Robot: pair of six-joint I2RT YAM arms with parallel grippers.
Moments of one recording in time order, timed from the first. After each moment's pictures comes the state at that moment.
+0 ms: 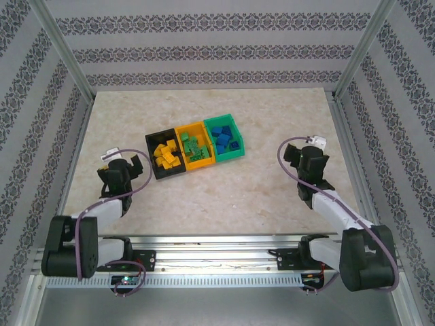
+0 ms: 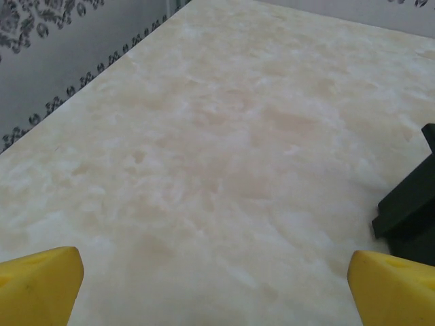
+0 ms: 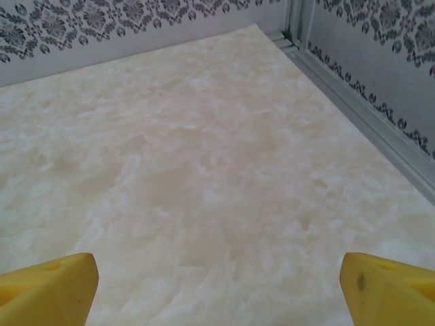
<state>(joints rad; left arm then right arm) 0.03 1.29 0.30 0.56 -0.38 -0.21 0.10 1.16 0.46 0.28 0.33 0.25</state>
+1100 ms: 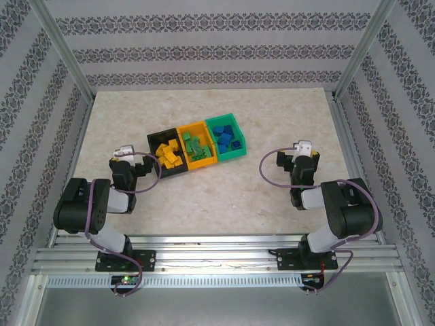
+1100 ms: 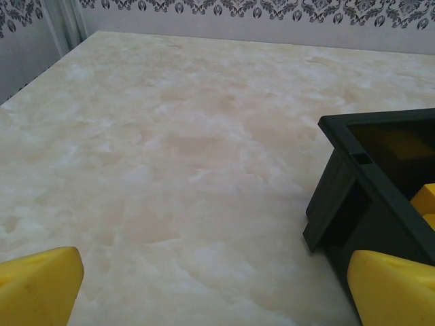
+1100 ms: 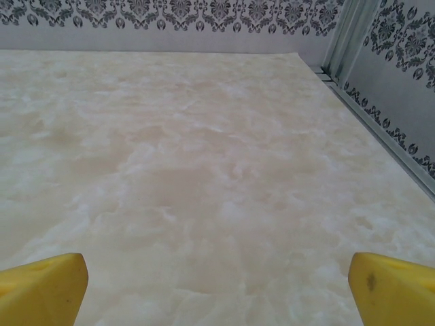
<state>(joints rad) 0.03 1.59 0.27 1.02 -0.14 -0.08 0.09 1.54 0.31 0.94 0.27 0.02</state>
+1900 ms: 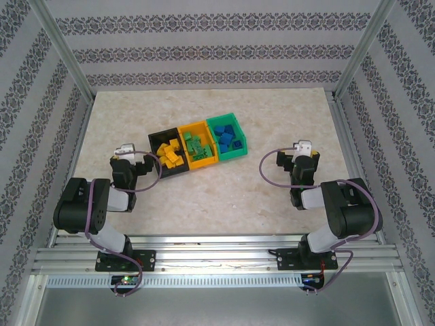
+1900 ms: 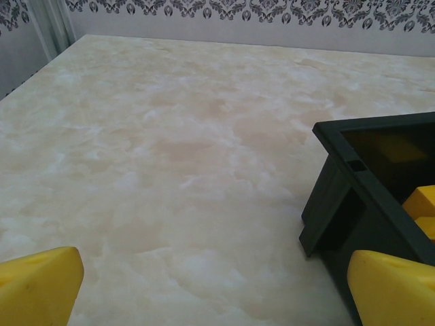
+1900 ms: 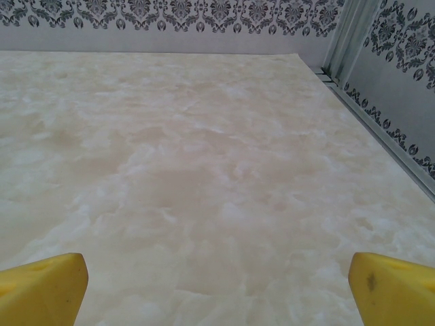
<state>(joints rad) 0.03 1.59 0.29 1.00 -0.12 -0.08 0.09 1.54 0.31 0.94 0.27 0.02</state>
